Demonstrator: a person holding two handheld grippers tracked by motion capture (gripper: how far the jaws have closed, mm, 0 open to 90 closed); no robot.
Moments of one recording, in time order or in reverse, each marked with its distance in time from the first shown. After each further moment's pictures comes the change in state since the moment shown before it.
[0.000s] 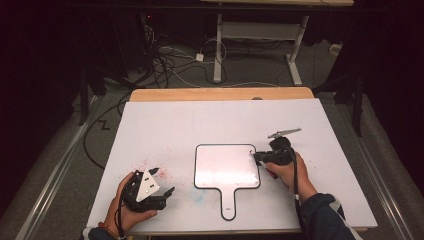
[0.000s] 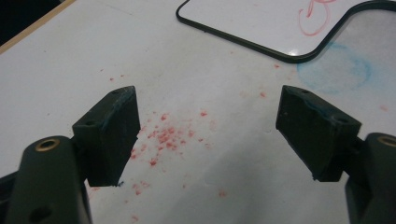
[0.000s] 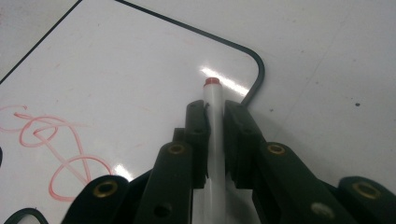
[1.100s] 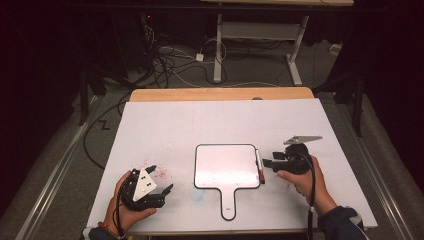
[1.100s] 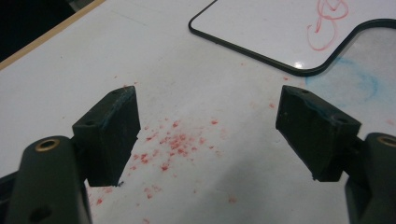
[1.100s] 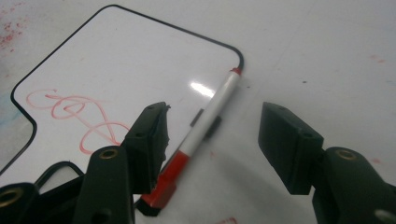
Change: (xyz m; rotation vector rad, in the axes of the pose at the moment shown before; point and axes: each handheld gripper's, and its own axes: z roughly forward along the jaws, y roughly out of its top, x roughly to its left) left arm 0.003 0.000 -0.004 -0.039 0.031 -0.021; right arm 0.007 -0.019 -0.046 -0.074 -0.037 -0.023
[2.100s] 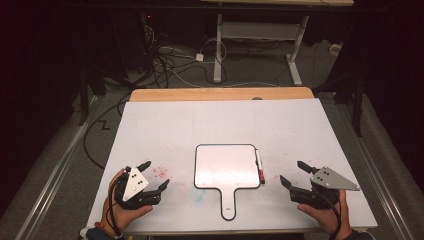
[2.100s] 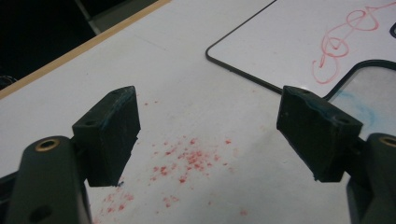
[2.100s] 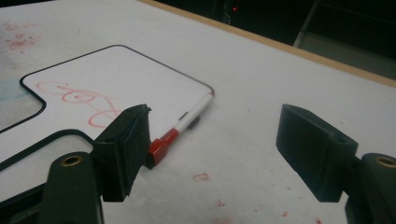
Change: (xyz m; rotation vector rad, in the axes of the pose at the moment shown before) left arm 0.009 0.004 -0.012 -0.092 0.028 -0.042; right arm 0.033 -0.075 -0.067 -0.378 -0.206 -0.254
